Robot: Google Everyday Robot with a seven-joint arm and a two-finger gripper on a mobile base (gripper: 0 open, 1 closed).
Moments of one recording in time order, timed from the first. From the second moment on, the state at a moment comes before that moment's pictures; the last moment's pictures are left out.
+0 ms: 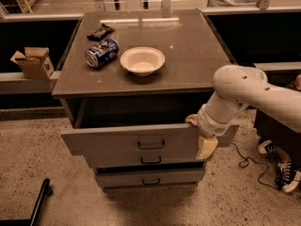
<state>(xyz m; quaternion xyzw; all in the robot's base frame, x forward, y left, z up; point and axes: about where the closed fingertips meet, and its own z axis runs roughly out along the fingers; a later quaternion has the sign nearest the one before) 0.508 -0.162 0.655 -0.75 0.64 0.10 0.10</state>
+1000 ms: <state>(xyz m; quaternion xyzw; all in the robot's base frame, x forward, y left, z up) 0.464 -0.159 0.676 -0.77 0.62 0.13 0.08</state>
